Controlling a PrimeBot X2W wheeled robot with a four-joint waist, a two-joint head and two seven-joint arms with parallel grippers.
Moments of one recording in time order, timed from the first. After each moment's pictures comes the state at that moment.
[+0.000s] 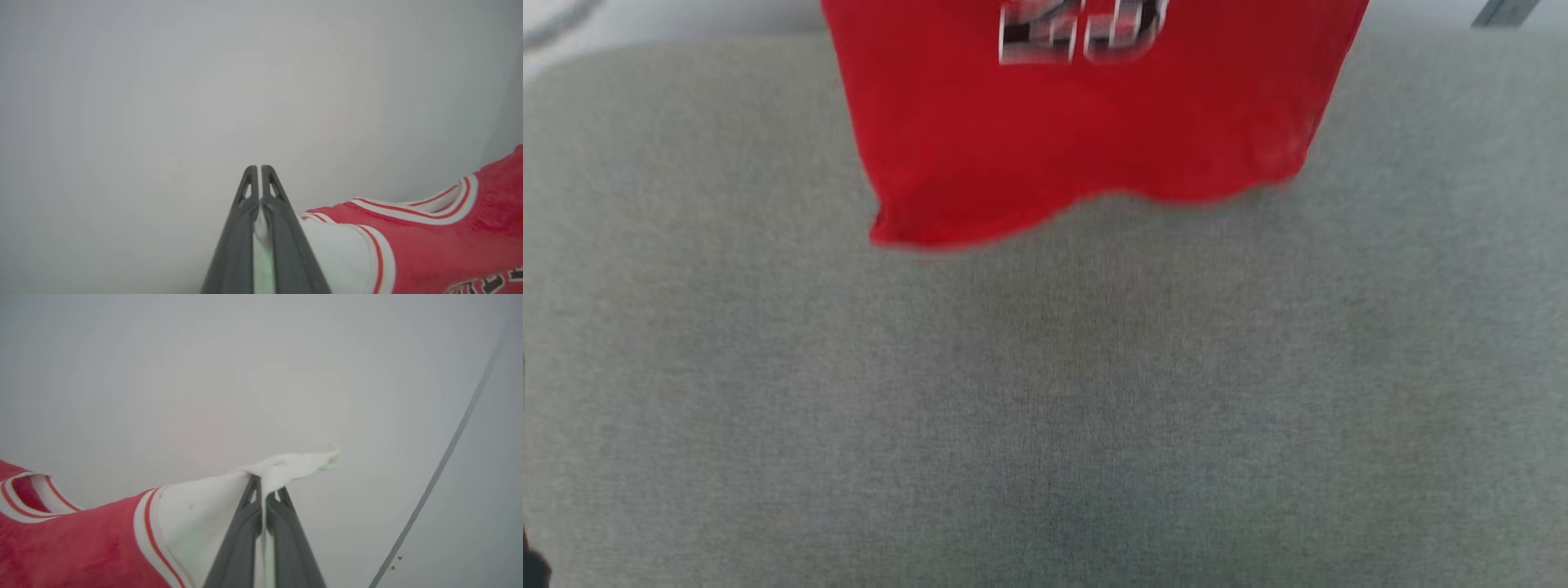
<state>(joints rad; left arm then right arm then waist) -1.51 0.41 -0.39 0.66 -0.54 -0.08 0.45 -1.37 -0.37 0.19 0.61 0.36 0.13 0.32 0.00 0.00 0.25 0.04</state>
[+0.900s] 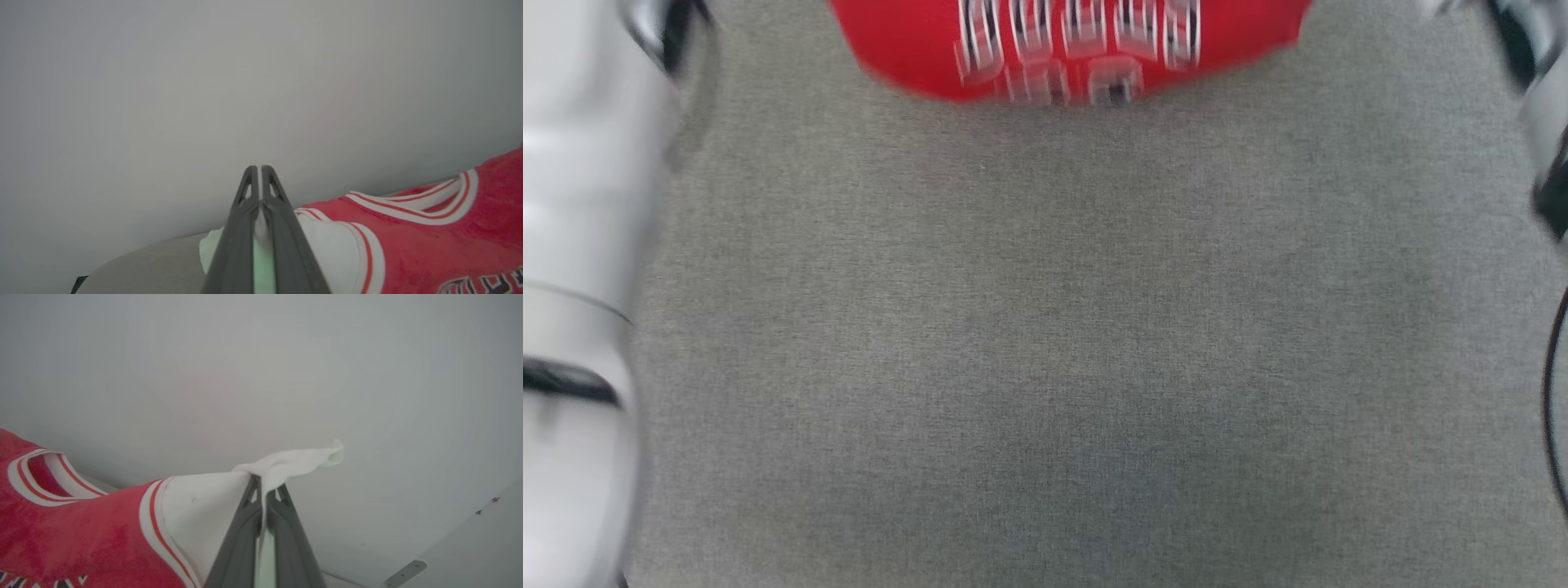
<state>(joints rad) -1.45 0.29 -0.54 1.13 -0.51 -0.13 -0.05 -1.38 -0.25 0.32 1.12 0.21 0.13 -0.16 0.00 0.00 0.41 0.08</state>
